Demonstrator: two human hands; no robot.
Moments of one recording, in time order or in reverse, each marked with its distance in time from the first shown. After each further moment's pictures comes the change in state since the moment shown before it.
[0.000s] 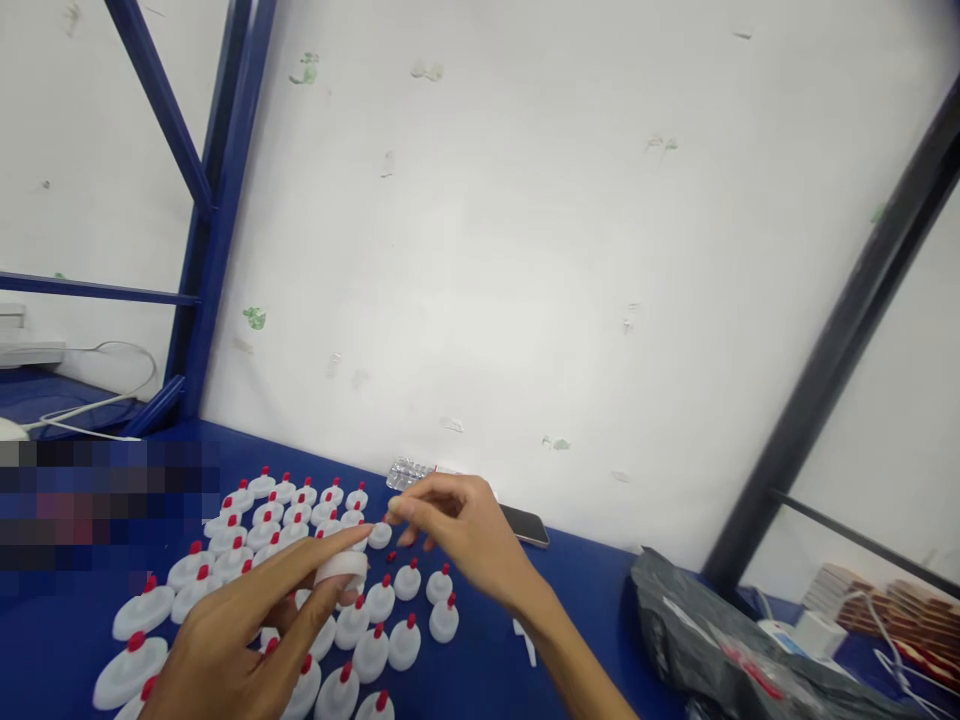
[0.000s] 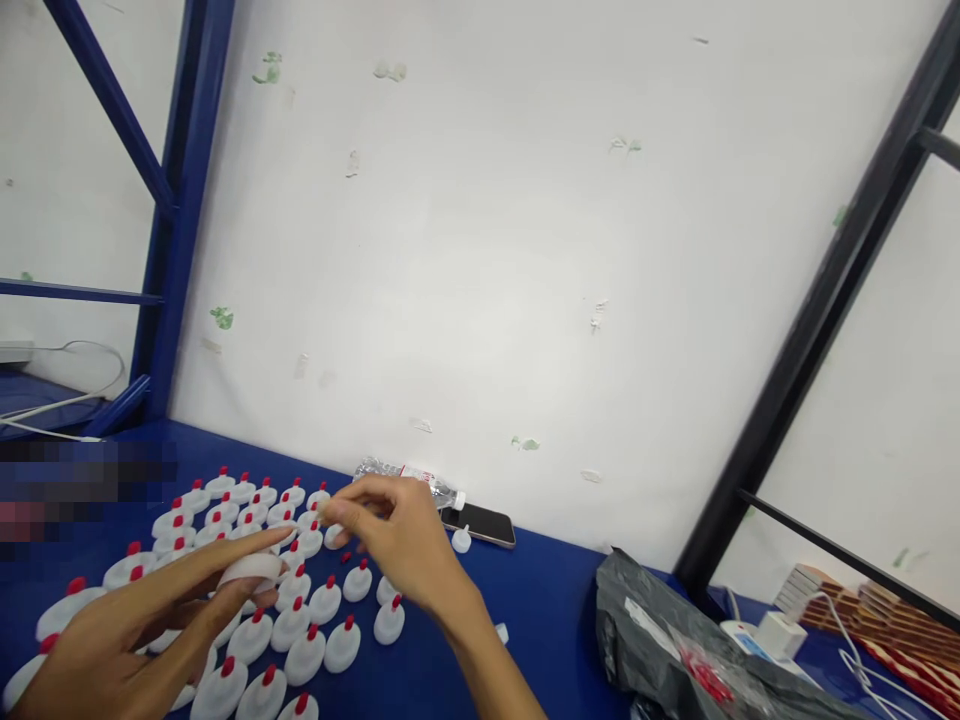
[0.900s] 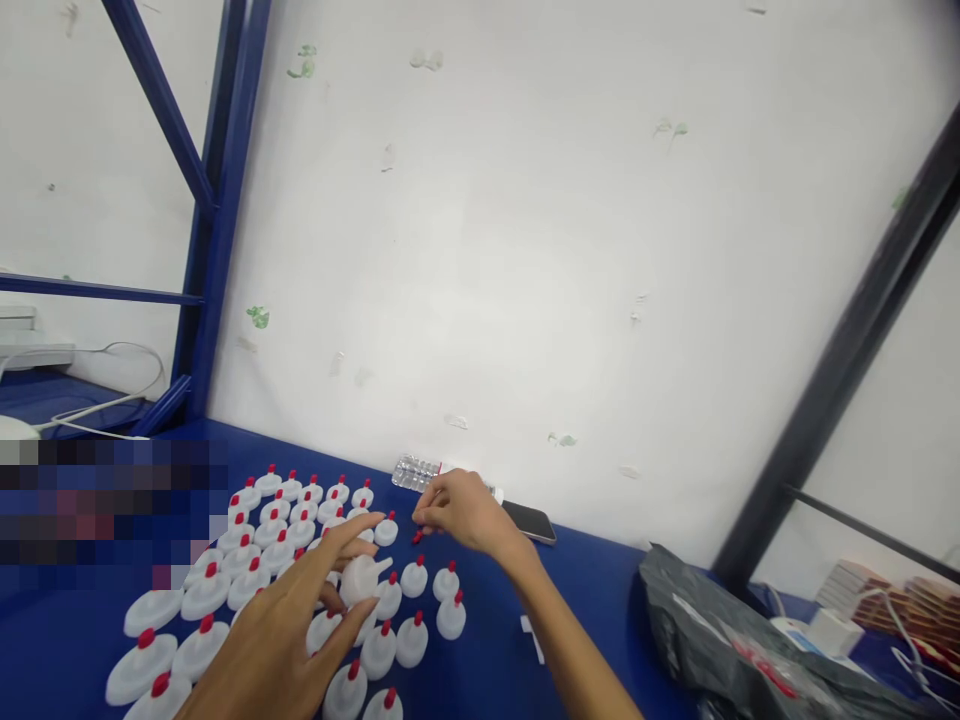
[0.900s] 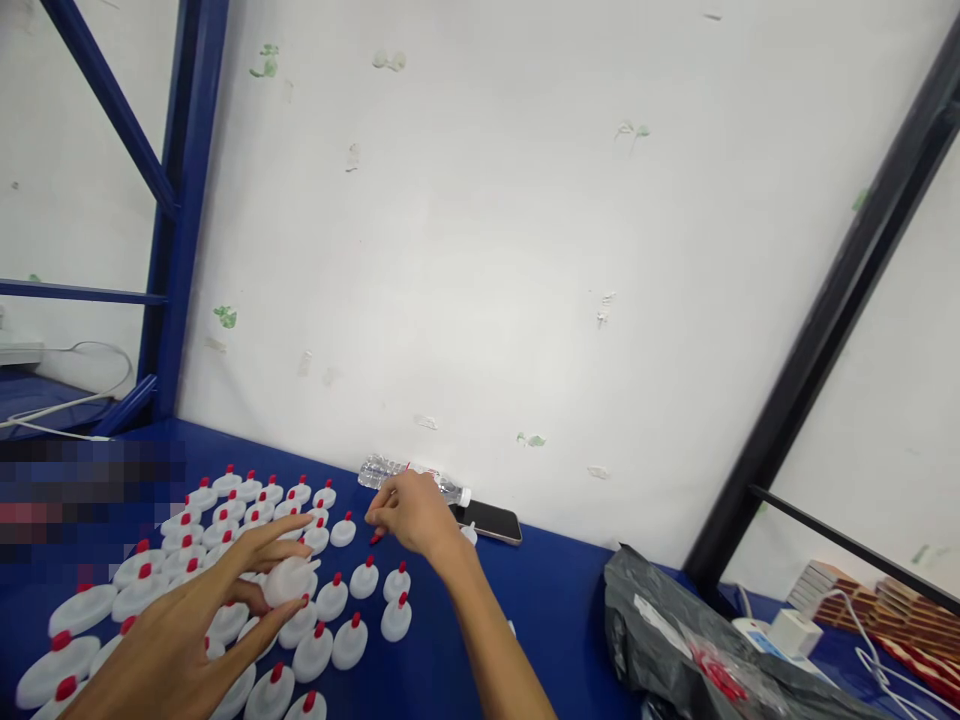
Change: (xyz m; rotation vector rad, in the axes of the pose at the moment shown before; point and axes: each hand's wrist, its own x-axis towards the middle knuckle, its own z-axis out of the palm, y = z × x) left_hand 0.010 -0.032 0.009 0.224 -0.172 0.252; right_hand 0.038 0.052 -0.008 -0.288 -0.054 0.220
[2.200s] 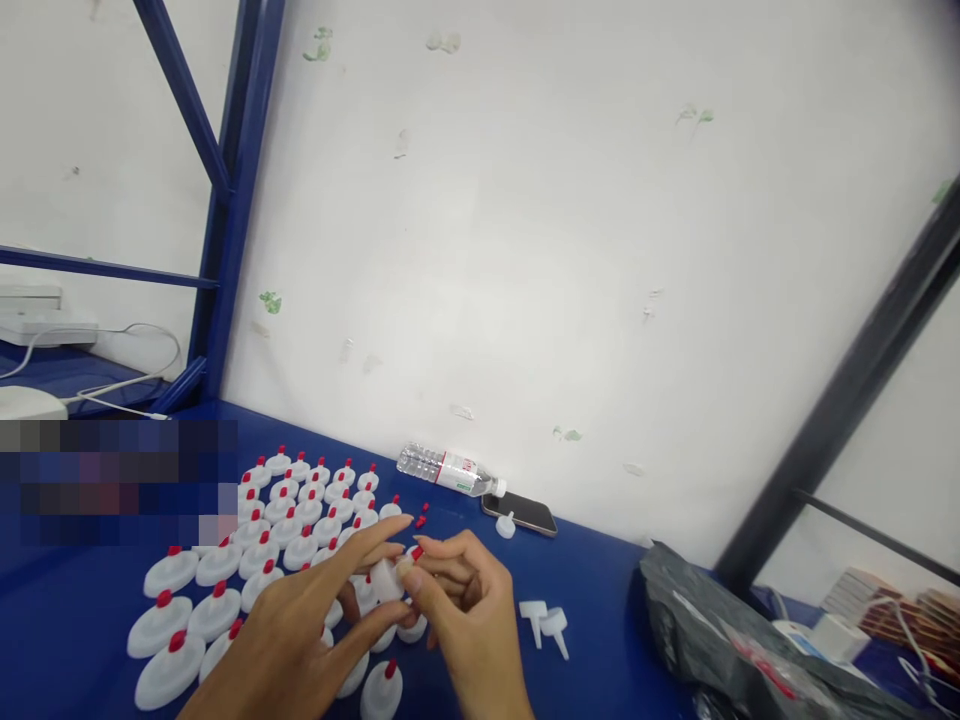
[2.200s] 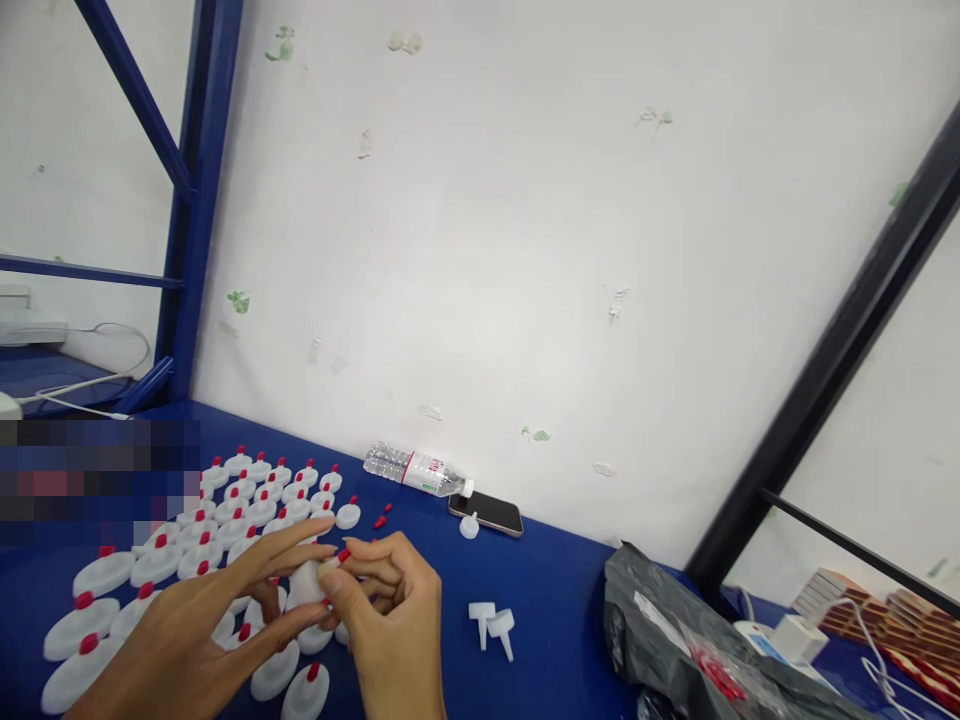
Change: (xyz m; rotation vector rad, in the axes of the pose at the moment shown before) left_hand -0.013 0.018 0.014 -0.098 0.118 0.070; right_hand -0.093 -0.009 0.076 0.878 0.385 -0.041
